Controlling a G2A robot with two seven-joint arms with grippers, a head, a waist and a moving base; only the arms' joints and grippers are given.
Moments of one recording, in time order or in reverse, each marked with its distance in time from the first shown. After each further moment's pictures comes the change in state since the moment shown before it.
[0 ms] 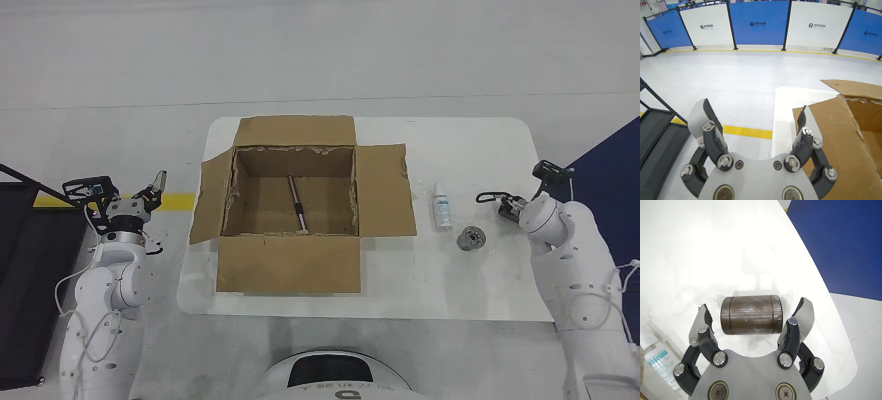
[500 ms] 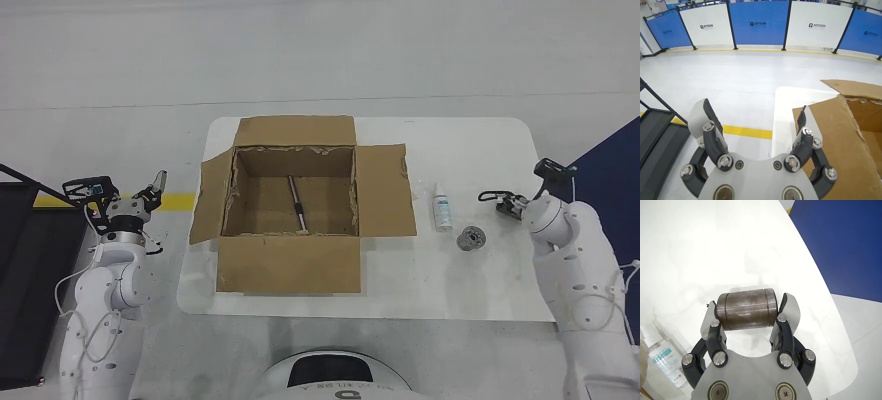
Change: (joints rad) left arm 0.000 0.000 0.000 0.000 0.000 0.000 0.000; right arm -0.021 -0.003 0.040 -0.032 0.028 -0.042 -0.012
